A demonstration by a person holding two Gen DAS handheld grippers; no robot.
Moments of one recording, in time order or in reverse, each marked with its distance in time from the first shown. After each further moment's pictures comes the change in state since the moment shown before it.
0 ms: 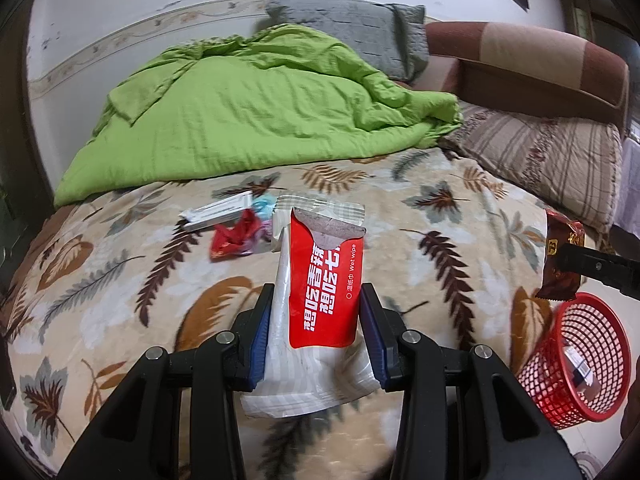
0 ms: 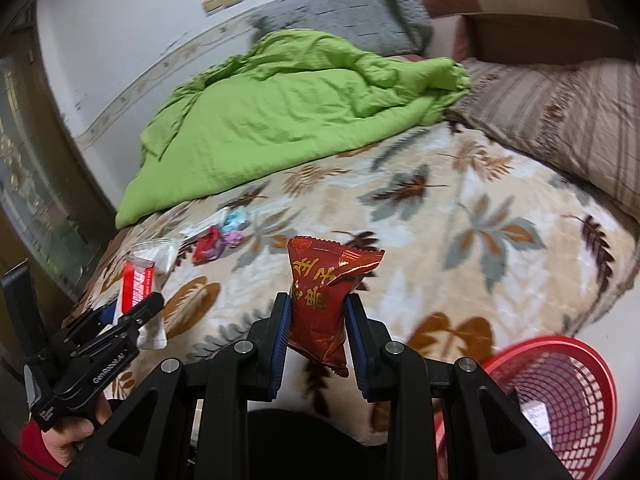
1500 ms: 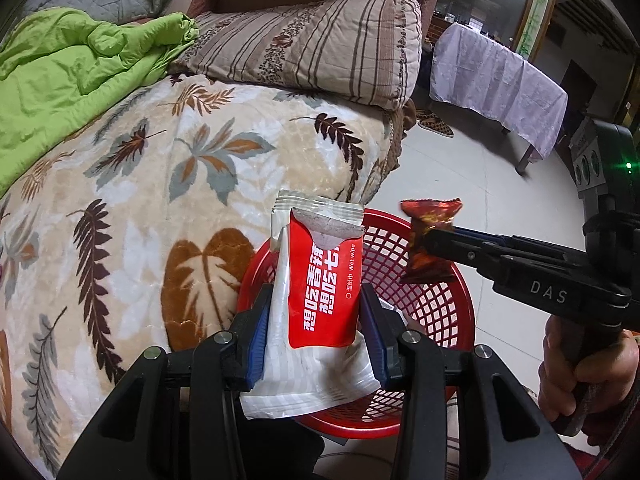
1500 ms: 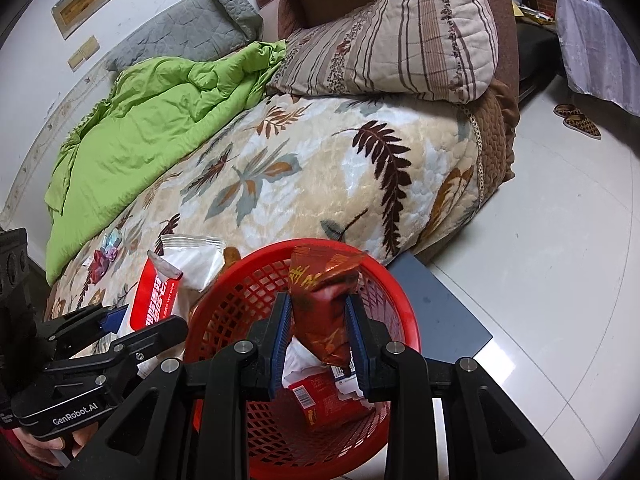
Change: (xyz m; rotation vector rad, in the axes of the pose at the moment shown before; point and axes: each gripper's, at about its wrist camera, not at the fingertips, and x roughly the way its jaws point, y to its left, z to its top) left arm 0.012 -0.255 -0.021 0.357 0.308 -0.625; right arm -0.102 -0.180 -0.070 0.313 0.047 -0.263
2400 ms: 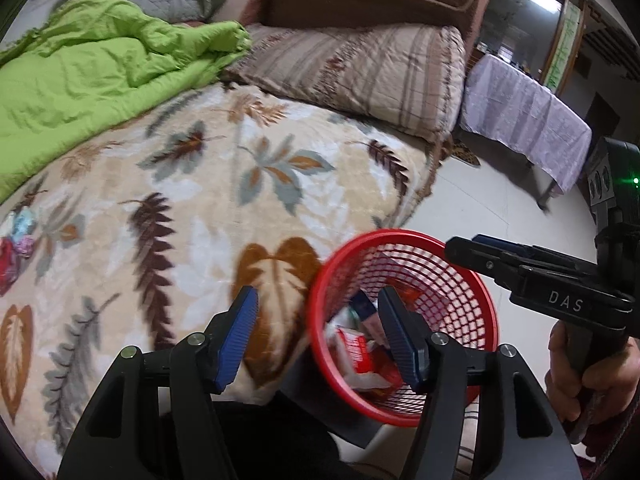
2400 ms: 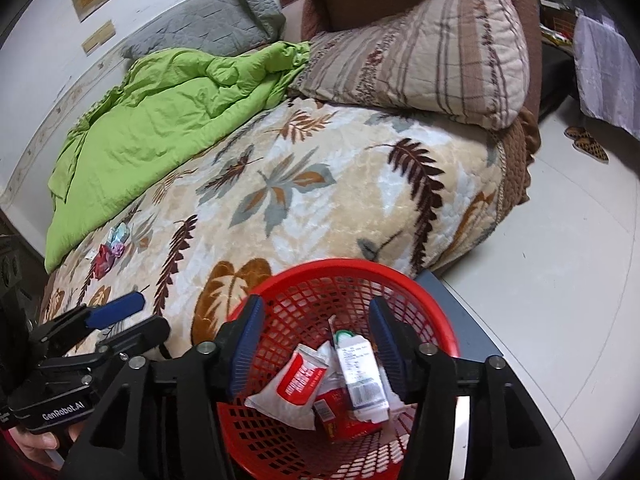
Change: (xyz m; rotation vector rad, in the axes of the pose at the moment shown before) left arm -0.036 0.045 -0.007 -0.106 -0.083 0.092; right arm 0.007 0.046 0.015 -0.079 -0.013 -0.005
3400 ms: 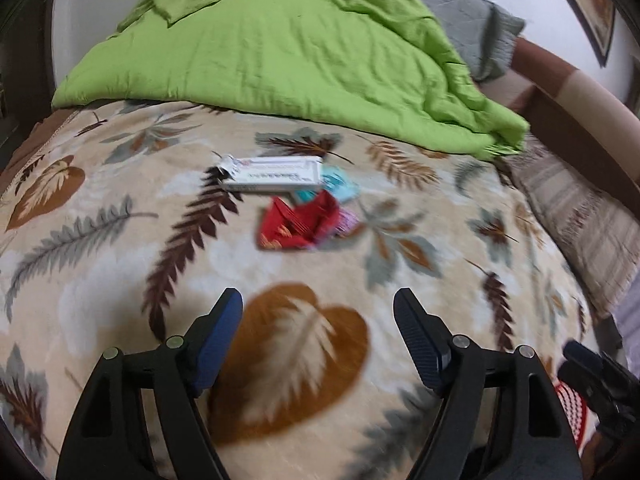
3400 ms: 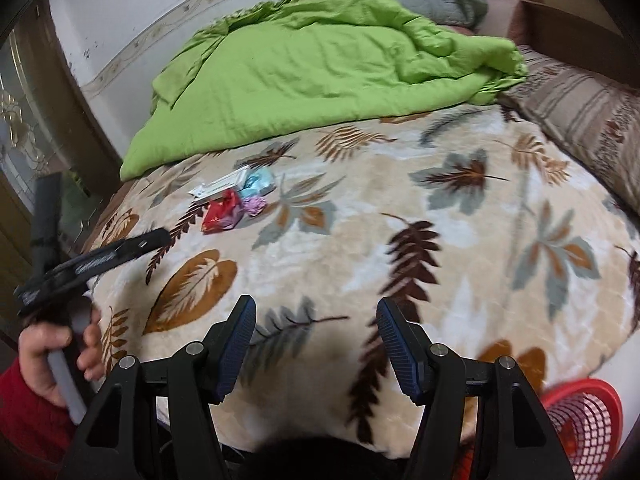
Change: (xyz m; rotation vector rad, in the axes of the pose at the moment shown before) left arm -0.093 0.320 -0.038 -0.582 -0.125 0.426; right arm 0.102 0.245 0.020 -0.380 0.119 0.292
